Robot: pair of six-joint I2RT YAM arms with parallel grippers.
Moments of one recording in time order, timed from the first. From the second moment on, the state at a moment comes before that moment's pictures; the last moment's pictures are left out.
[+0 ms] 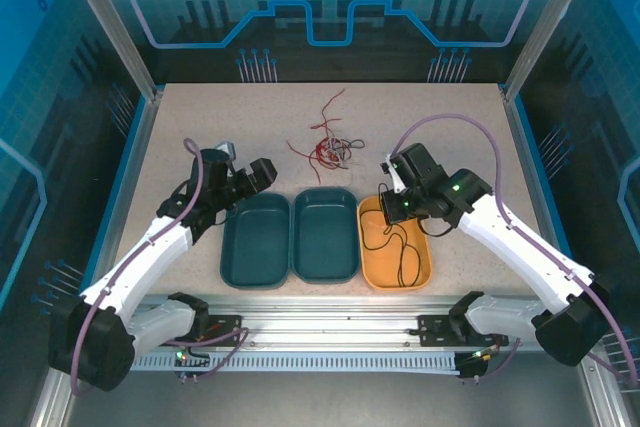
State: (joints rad) left arm -0.28 1.08 0.75 -0.32 0.10 -0.77; right arm 0.62 1.18 1.12 -1.00 -0.01 0.35
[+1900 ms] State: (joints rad) left arm -0.28 1.12 0.75 -0.32 0.11 -0.77; right arm 0.73 1.52 1.19 -1.05 0.02 0.36
